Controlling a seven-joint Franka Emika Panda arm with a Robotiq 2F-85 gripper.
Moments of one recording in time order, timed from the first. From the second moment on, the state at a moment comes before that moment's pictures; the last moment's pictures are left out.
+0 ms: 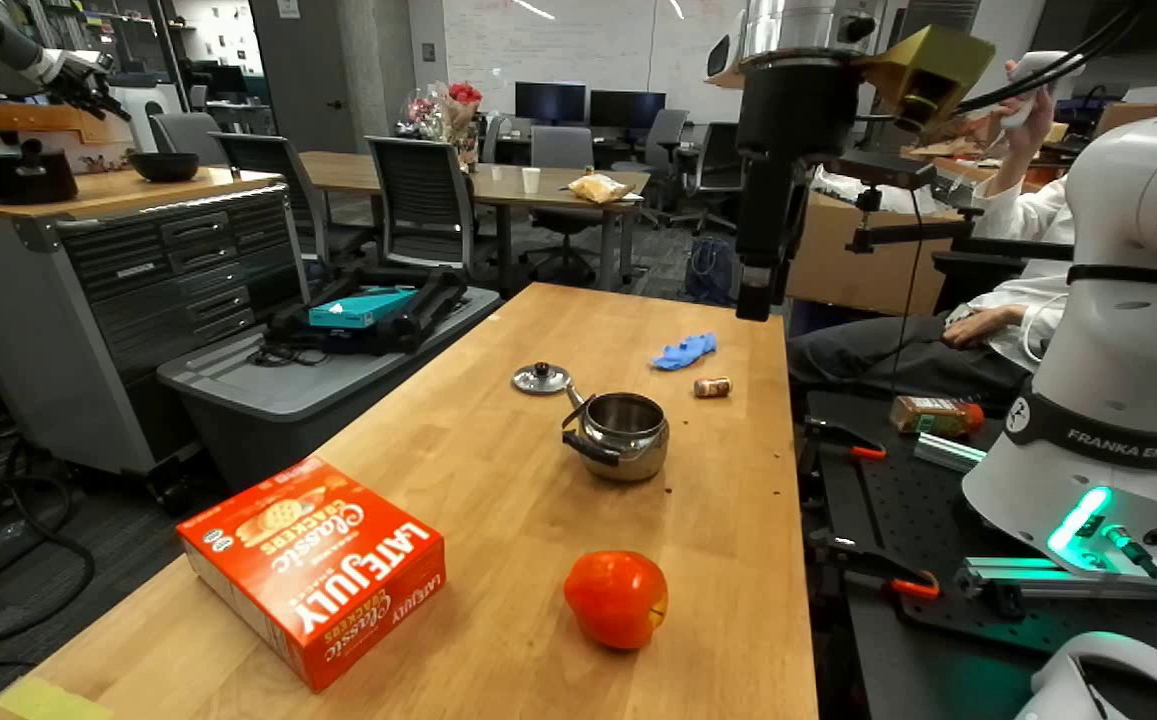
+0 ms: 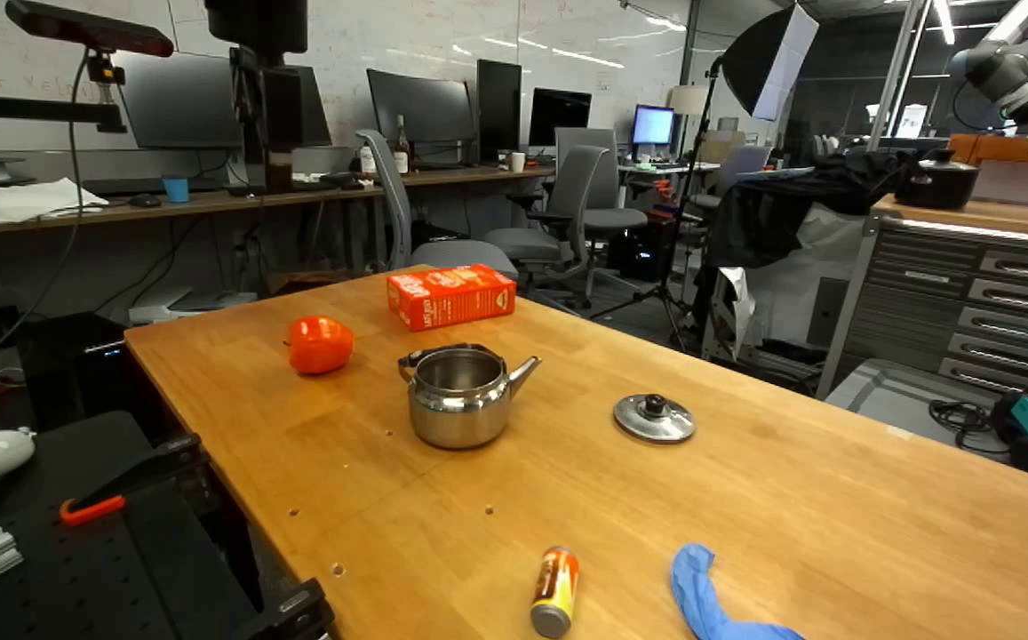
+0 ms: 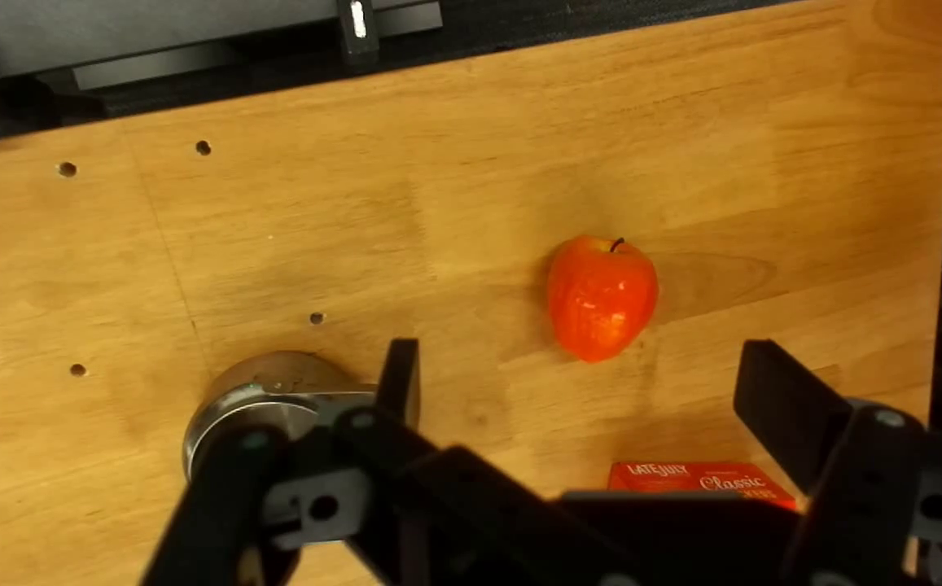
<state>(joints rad) 0.17 -0.56 0.18 -2.70 0.32 2.16 0.29</state>
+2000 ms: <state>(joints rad) 0.00 -0.04 0.03 -2.28 0.28 2.34 0.43</state>
